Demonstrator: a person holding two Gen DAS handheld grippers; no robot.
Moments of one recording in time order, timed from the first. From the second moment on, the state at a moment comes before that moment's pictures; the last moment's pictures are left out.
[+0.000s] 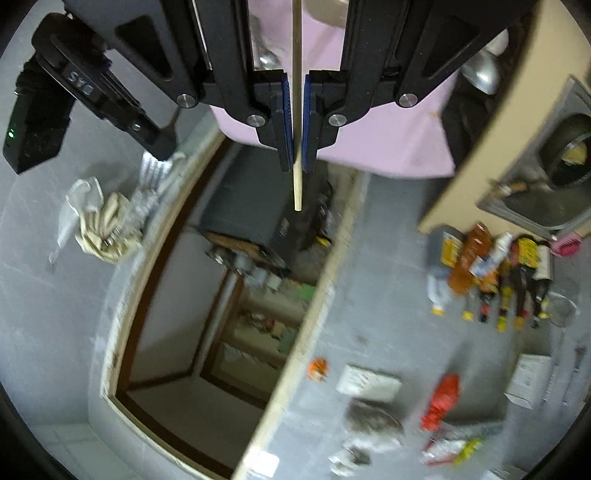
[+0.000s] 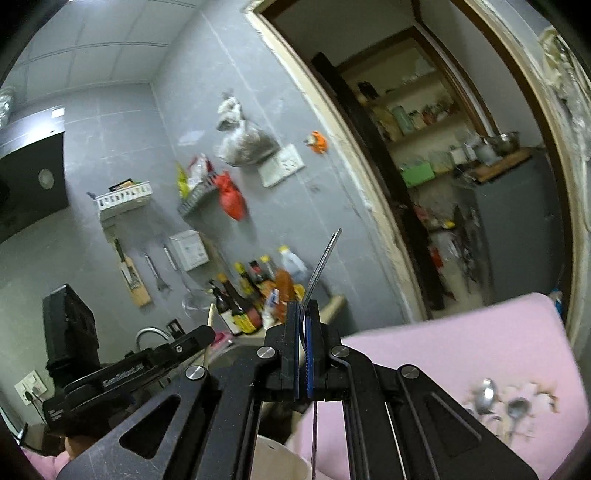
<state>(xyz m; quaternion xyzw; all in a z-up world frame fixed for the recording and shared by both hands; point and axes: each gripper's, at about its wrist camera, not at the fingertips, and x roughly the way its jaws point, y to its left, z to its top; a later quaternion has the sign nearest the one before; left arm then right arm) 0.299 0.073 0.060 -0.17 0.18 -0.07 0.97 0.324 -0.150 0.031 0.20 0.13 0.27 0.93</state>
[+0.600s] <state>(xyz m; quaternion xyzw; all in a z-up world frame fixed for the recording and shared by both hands) 0.311 0.176 0.000 -0.20 0.11 -0.02 0.97 0.310 -0.071 -0.023 0.15 0.14 0.21 0.96</state>
